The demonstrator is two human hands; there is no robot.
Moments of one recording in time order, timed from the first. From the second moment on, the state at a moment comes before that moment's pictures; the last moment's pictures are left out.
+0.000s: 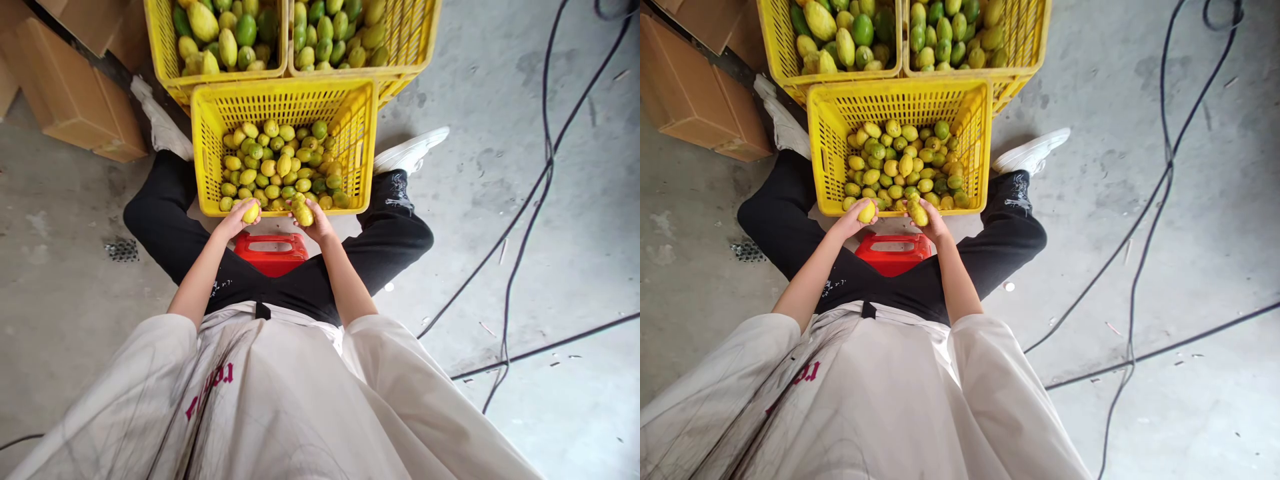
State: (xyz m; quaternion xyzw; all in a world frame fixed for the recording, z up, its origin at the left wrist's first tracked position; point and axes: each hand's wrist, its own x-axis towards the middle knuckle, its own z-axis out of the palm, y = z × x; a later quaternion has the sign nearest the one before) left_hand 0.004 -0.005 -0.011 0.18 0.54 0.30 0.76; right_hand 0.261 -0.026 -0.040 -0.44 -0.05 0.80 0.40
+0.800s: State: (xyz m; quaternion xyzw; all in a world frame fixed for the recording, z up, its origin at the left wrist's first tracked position) left_hand 0.003 -0.002 -0.011 0.06 0.56 0.33 0.76; right_hand 0.268 -0.031 -0.049 -0.42 -0.06 0.80 0.42
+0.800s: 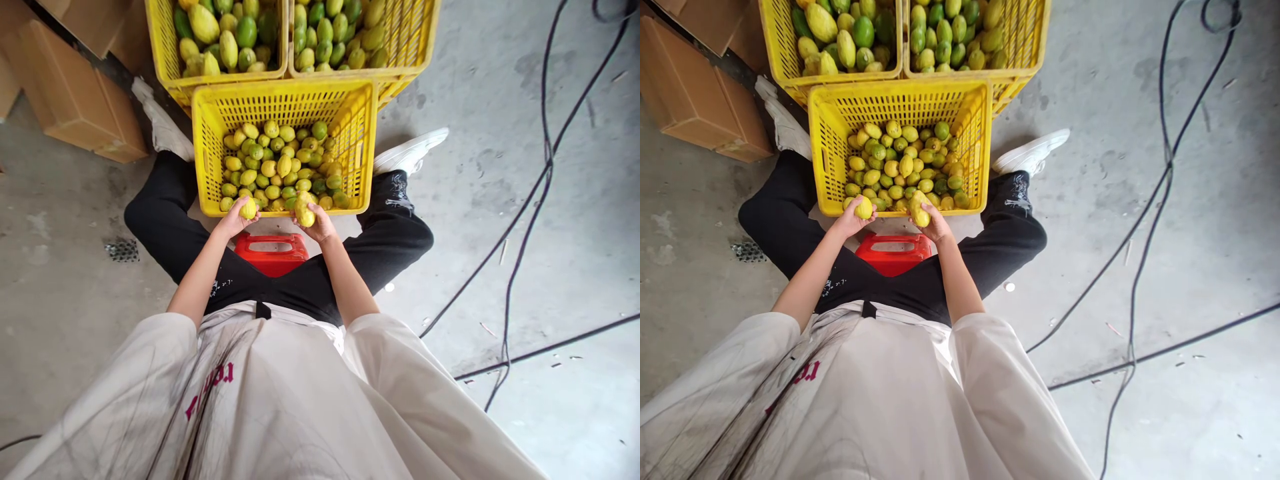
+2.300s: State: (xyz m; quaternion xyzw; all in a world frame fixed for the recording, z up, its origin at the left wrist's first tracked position) left_hand 0.000 -0.001 -0.006 0.06 0.54 0.34 0.77; right_hand 0.259 -0.025 -0.038 -0.44 -0.05 0.79 0.43
